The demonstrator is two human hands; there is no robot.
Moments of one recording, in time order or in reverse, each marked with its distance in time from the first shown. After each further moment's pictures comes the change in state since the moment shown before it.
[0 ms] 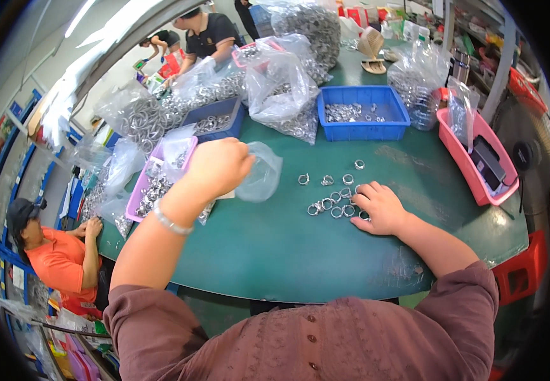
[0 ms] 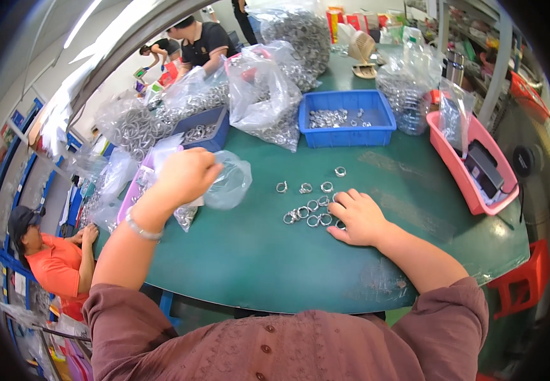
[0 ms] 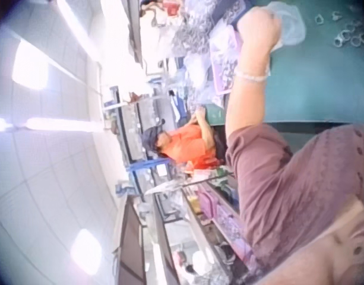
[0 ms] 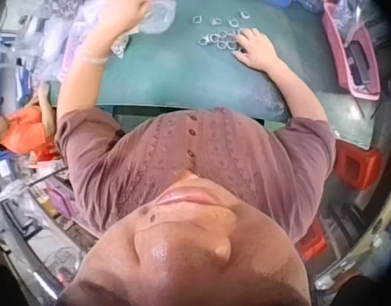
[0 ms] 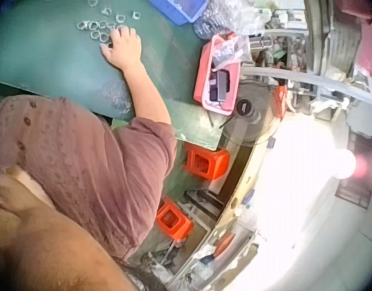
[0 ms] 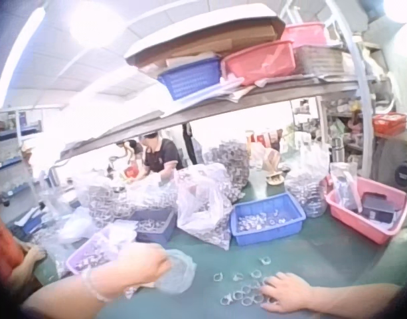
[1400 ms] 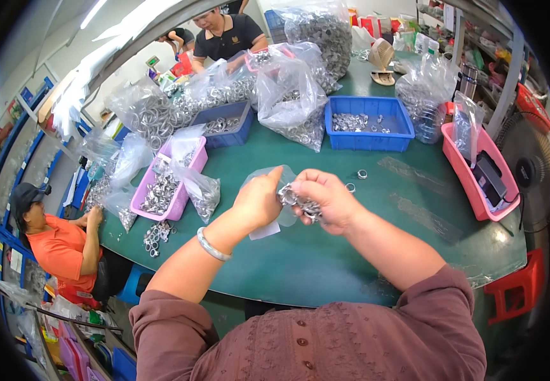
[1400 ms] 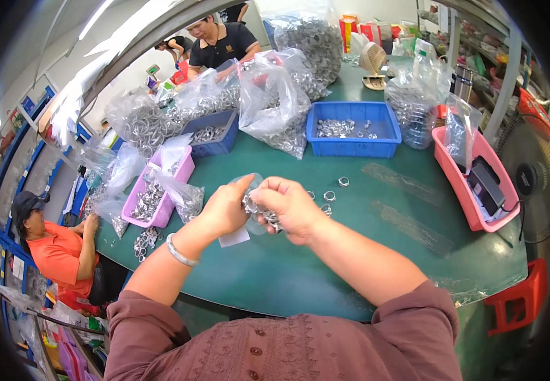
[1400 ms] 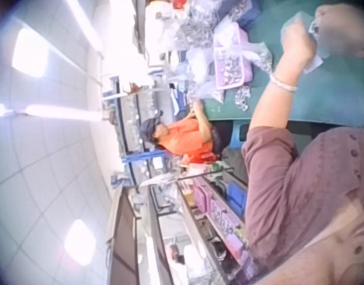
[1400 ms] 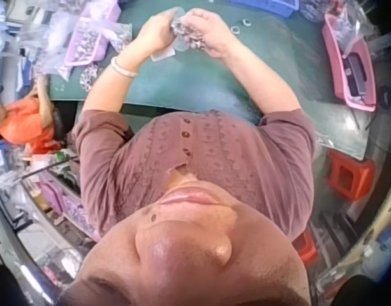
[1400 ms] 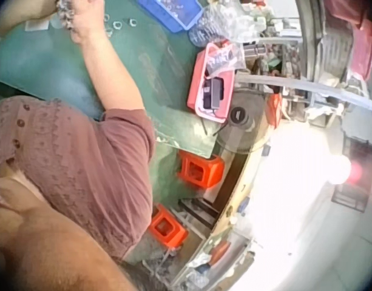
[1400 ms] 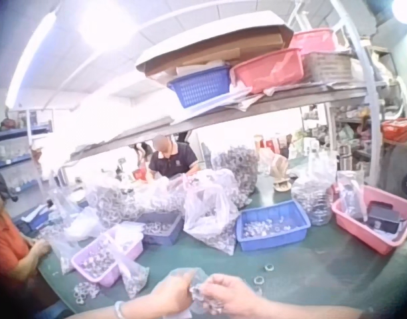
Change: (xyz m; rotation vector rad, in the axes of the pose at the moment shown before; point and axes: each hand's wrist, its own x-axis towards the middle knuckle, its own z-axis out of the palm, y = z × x) left_hand -0.012 0.053 0.055 -0.423 -0.084 -0.216; right_hand 0.111 -0.088 -0.032 1.899 -0.011 0.561
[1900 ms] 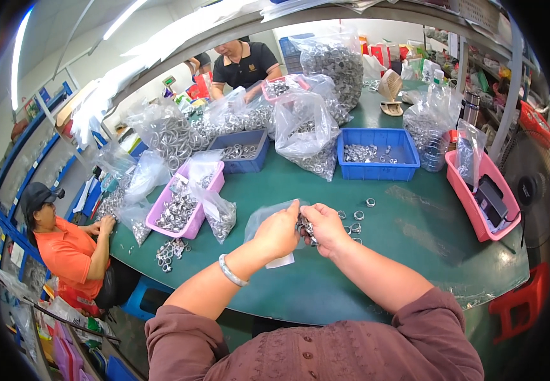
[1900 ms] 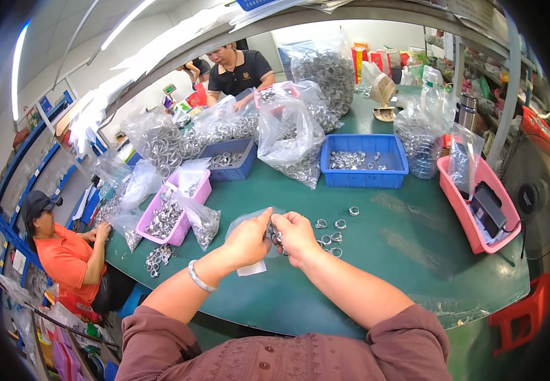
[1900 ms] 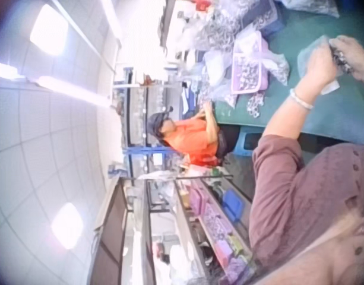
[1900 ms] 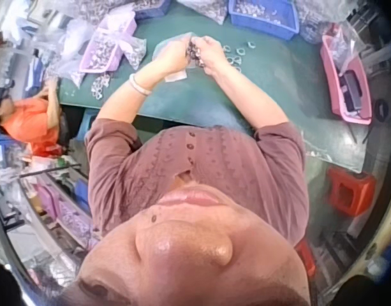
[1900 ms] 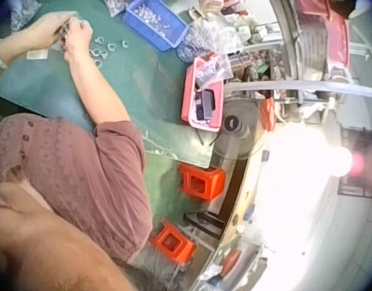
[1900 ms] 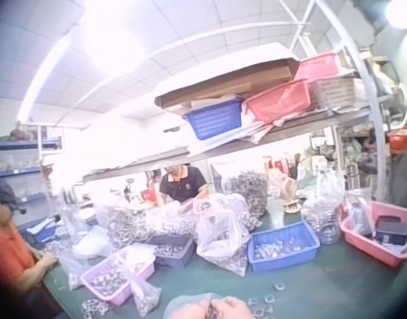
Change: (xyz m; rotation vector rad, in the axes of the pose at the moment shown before) left_hand -0.015 0.011 0.004 -0.042 -0.147 -0.073; right_hand 0.027 0.042 0.005 -0.030 0.385 0.027
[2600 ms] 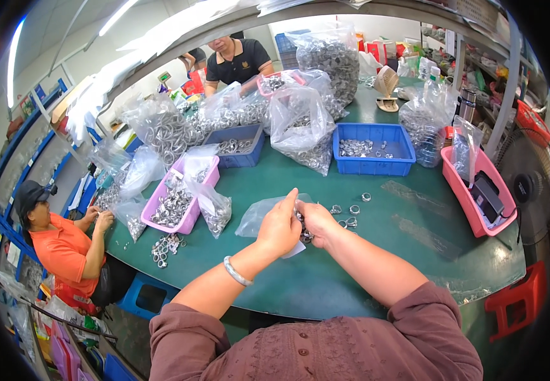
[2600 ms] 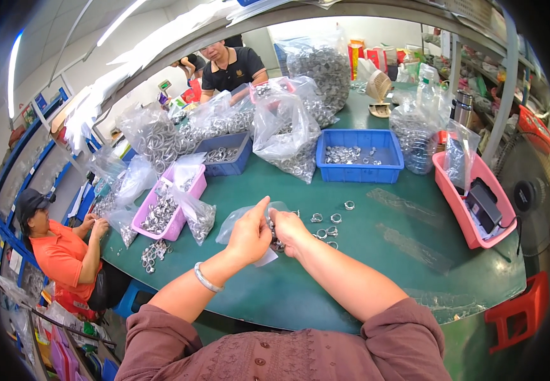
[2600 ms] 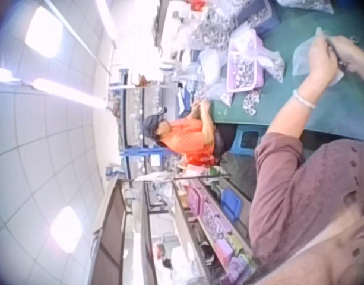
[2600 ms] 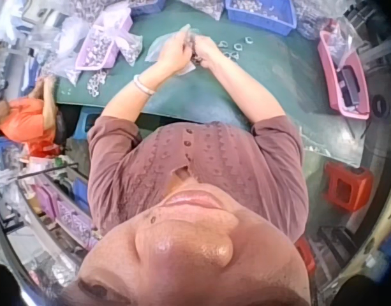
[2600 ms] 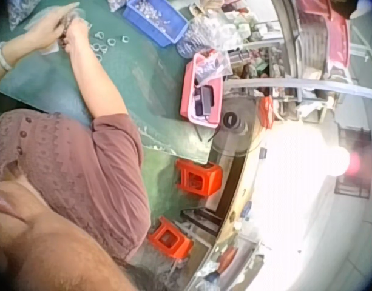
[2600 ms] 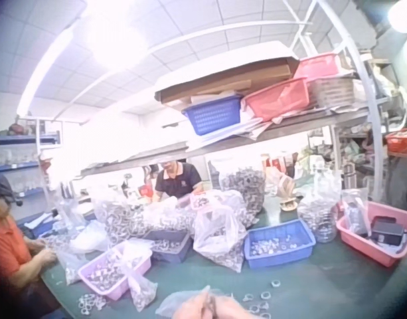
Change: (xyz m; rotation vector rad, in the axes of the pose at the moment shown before) left_hand -0.001 -0.004 0.031 -0.227 0.343 0.109; right_hand 0.022 0.009 -0.001 -0.059 -0.070 0.180
